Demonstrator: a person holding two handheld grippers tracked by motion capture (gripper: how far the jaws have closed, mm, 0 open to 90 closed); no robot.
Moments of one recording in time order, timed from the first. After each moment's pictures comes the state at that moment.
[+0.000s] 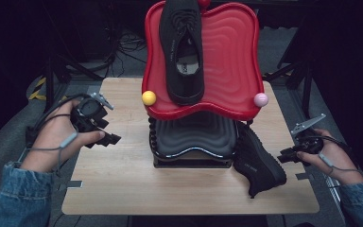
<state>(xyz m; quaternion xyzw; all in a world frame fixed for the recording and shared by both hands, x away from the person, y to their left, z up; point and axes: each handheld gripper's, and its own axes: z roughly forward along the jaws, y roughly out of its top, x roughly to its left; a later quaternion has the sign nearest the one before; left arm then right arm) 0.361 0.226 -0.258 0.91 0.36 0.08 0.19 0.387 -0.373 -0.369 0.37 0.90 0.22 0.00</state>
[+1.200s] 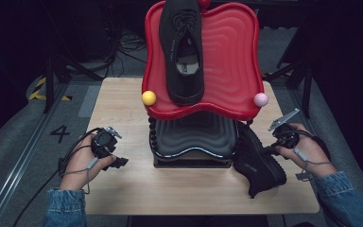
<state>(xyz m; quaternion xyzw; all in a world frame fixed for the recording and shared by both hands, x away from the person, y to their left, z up) 0.370 0.234 -0.386 0.89 0.40 0.05 0.19 0.403 -0.315 -0.368 0.33 0.92 0.22 0.00</state>
